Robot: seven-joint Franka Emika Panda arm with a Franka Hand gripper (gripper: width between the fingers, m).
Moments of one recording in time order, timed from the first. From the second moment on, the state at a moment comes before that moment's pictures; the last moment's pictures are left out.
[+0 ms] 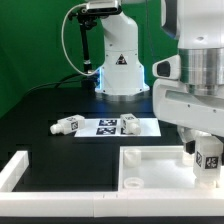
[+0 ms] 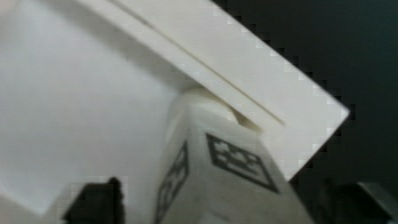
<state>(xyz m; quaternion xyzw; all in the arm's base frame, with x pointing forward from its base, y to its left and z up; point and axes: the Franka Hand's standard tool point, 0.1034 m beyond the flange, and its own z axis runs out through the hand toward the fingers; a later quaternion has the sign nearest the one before) 0.642 0.114 0.073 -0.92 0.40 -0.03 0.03</state>
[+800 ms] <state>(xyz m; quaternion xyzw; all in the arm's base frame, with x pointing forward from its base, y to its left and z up) 0.645 0.114 0.074 -1.00 0.06 -0.03 0.00</state>
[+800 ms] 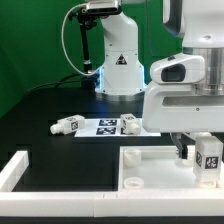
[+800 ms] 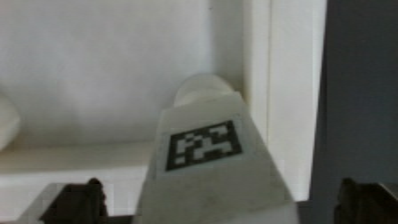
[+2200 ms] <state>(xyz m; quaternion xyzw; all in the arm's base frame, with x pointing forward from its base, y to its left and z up) 0.643 0.102 0.071 -0.76 0.65 0.01 0.05</state>
